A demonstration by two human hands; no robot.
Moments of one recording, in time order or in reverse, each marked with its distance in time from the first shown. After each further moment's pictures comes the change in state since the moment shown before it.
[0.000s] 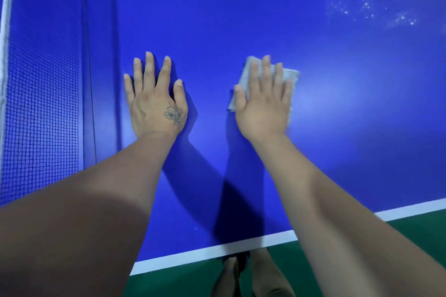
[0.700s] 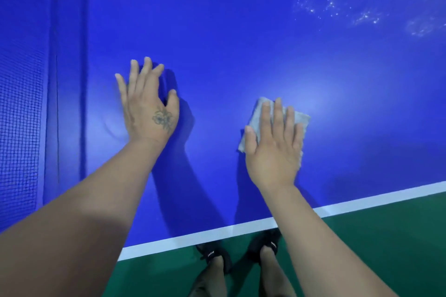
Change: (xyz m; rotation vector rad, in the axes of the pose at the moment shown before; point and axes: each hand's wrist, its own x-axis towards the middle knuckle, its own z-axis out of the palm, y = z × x) left_hand -0.036 0.047 0.001 -0.208 0.079 0.060; right_hand -0.098 0.102 -0.007 -0.040 0.015 0.054
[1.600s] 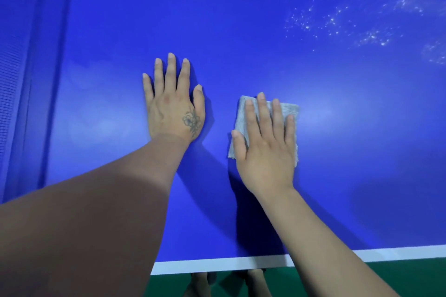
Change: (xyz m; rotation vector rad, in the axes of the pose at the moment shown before) left_hand 0.026 0.110 0.066 0.344 -0.106 -0.040; right_hand 0.080 0.054 -0.015 -0.006 -0.028 -0.293
